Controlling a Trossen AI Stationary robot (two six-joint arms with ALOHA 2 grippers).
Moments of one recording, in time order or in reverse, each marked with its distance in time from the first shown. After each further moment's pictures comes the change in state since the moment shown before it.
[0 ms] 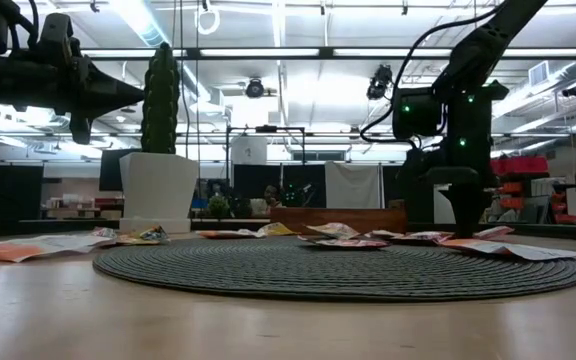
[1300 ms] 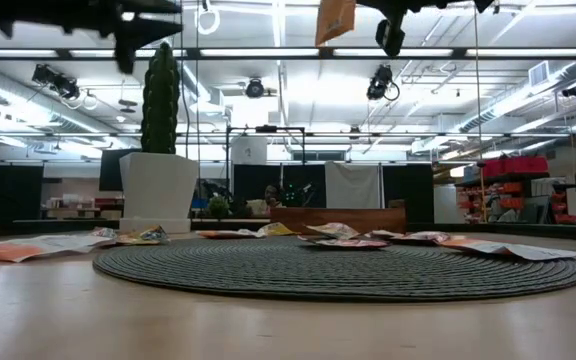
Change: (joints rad) left arm 0.000 0.608 0.449 0.168 0.143 0.087; right arm 0.124 -0.405 0.260 0.596 -0.469 0.125
